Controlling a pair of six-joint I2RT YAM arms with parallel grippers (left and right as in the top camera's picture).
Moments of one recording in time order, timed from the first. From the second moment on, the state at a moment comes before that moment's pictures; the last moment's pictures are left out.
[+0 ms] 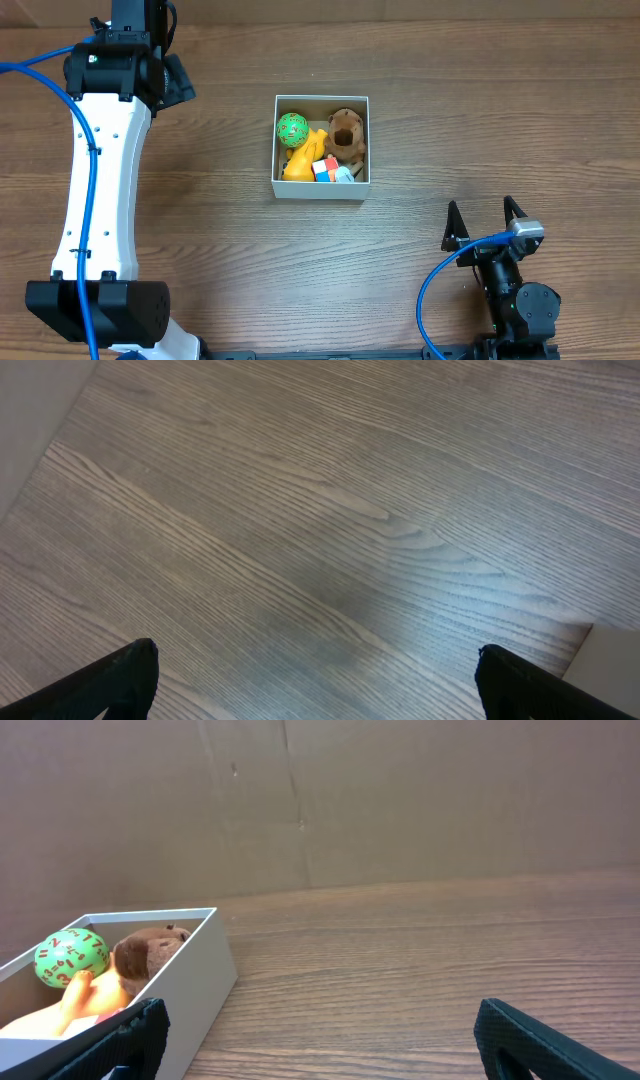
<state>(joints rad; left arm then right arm) -0.04 1.77 1.93 -1.27 -0.42 -0.44 0.01 0.01 0.02 -0.02 -0.11 0.13</state>
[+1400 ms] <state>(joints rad) -0.04 0.25 0.99 -0.89 -0.32 -0.53 0.01 0.01 0.02 -0.03 -0.11 0.13</state>
